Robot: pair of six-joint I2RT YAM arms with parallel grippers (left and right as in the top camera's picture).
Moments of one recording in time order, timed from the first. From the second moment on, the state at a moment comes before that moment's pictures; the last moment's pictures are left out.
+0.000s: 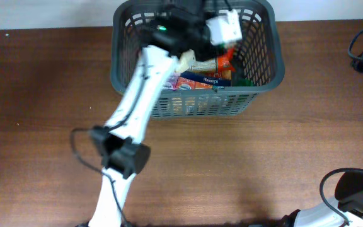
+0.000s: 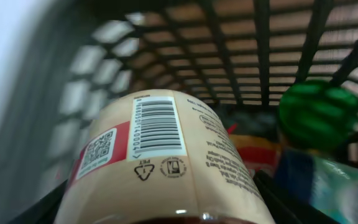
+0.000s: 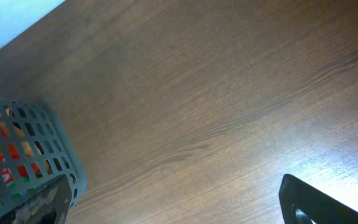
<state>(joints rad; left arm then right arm) -0.52 2.34 2.62 -1.06 0.31 0.90 -0.54 1.80 2.10 -1.38 -0.17 0.06</state>
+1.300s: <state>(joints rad) -0.01 2.22 2.88 -1.49 0.09 0.16 -0.54 1.80 2.10 -1.38 -0.17 0.06</state>
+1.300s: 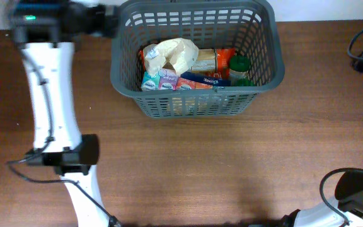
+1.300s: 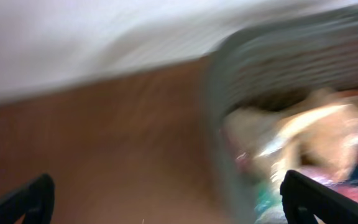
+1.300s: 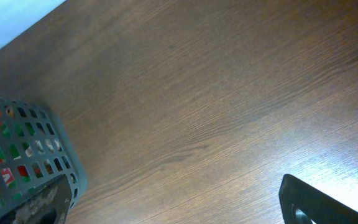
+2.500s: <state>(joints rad) 0.30 2.22 2.77 -1.62 0.08 0.11 -0.28 1.24 1.85 -1.26 -0.15 0.06</state>
